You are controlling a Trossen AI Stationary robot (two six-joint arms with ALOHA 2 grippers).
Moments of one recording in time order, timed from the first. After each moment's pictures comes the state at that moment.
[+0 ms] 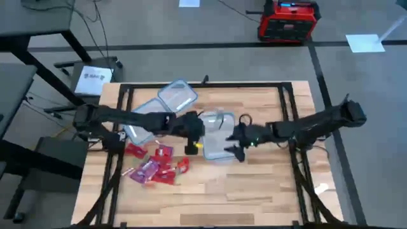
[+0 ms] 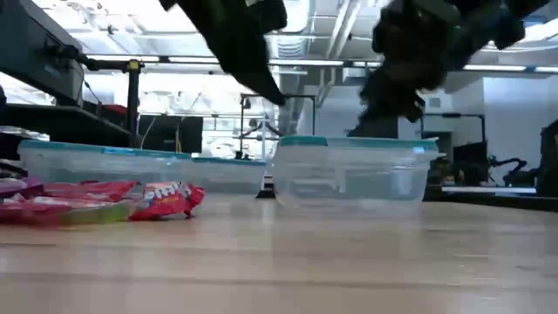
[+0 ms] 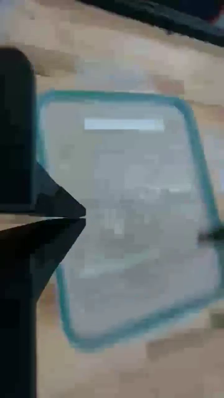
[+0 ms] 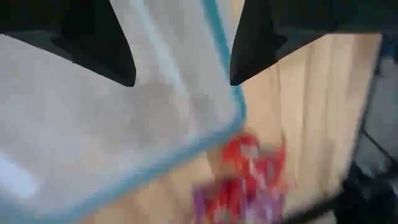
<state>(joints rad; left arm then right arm) 0.06 1.64 1.19 -0.25 -0.04 0.15 0.14 1.36 0.64 0.04 0.11 0.49</state>
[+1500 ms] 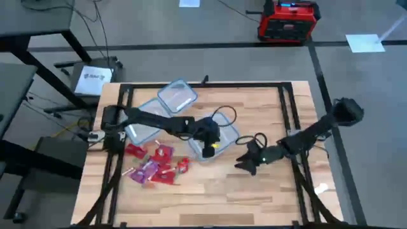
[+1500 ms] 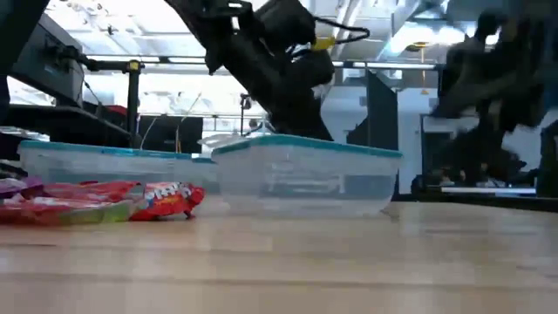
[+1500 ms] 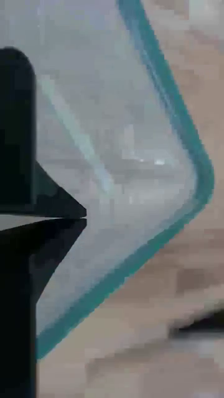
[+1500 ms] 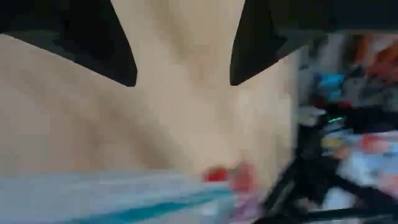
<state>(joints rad) 0.06 1.94 1.27 -0.13 0.04 0.06 0.35 1.31 0.20 0.61 0.28 0.98</state>
